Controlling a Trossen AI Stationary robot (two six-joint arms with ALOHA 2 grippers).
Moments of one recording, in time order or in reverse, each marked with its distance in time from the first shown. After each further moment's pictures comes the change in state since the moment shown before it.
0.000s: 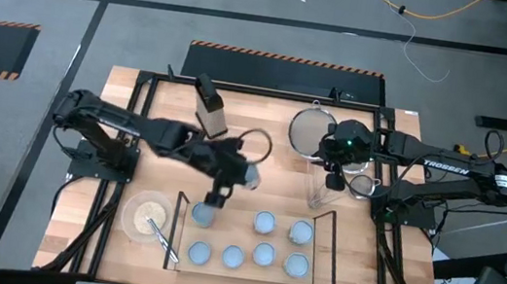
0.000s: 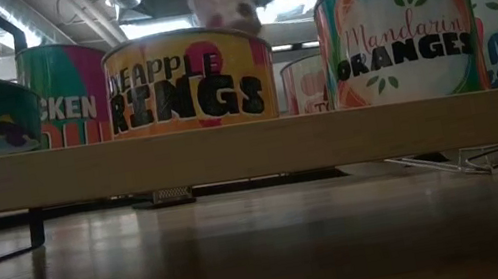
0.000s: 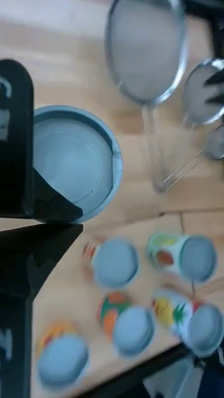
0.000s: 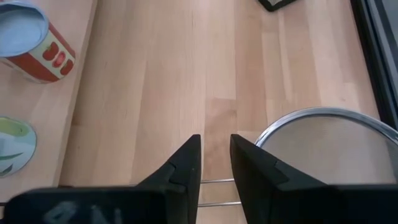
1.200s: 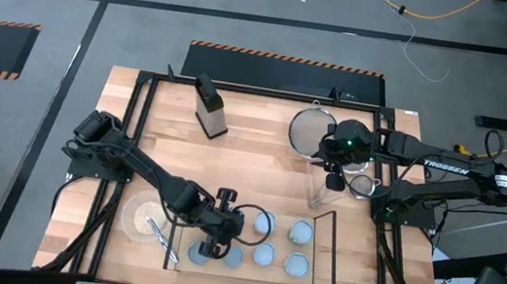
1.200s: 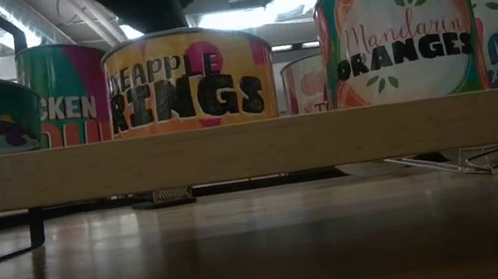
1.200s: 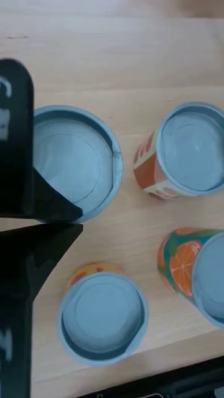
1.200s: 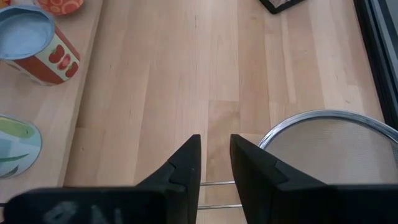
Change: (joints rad) left arm -0.295 0.272 0.000 0.003 -0.143 -0.279; right arm 0.000 0.000 0.000 0.004 -0.016 0.003
